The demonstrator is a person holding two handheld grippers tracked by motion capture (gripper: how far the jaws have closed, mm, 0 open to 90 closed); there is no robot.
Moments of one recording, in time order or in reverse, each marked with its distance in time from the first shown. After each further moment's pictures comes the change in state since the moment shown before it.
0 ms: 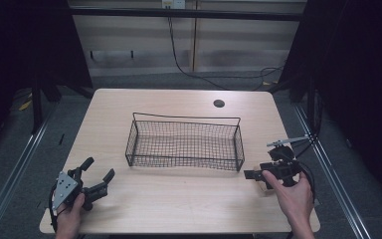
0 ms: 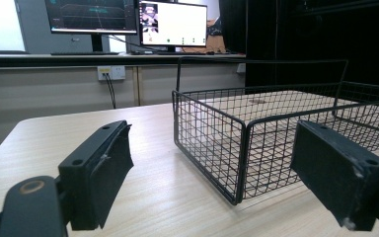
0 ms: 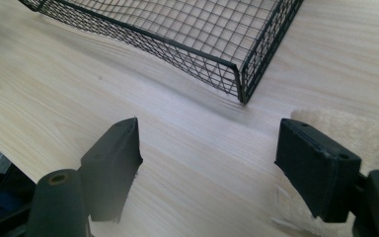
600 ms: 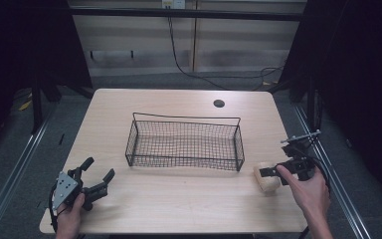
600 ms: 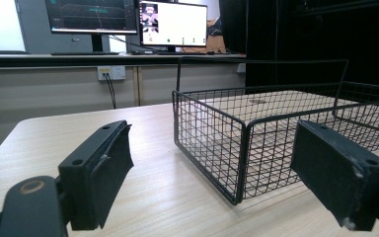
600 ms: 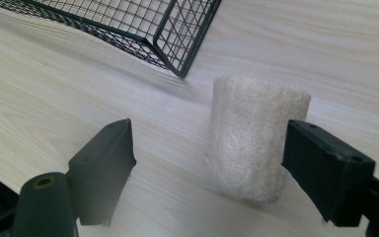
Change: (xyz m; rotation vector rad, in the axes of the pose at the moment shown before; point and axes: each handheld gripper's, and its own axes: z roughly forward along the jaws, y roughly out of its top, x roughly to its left) left arm 0.000 0.000 0.000 0.000 0.001 0.000; right arm -0.044 0.000 -0.009 0.099 -0.067 0.070
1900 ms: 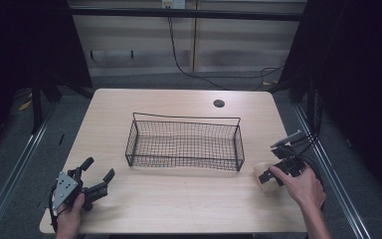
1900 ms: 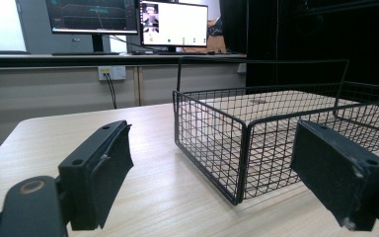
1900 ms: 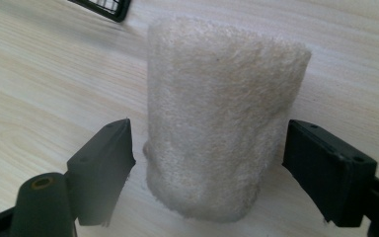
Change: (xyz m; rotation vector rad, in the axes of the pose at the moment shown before) left arm 0.000 0.000 0.000 0.000 0.005 -0.002; right arm -0.026 0.009 0.050 0.283 -0.049 0.037
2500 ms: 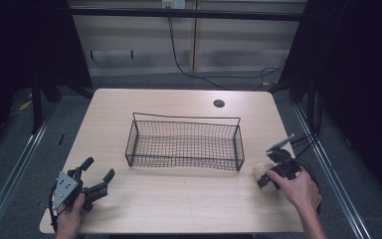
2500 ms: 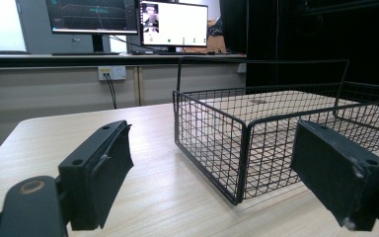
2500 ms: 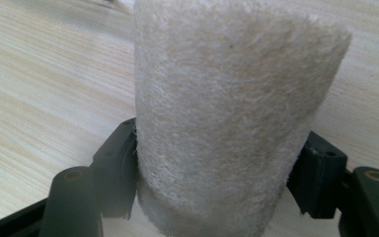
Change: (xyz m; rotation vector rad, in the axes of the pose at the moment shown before) left arm 0.000 0.000 0.000 0.000 0.000 0.000; right arm 0.002 -0.001 0.018 0.052 -0.006 -0.010
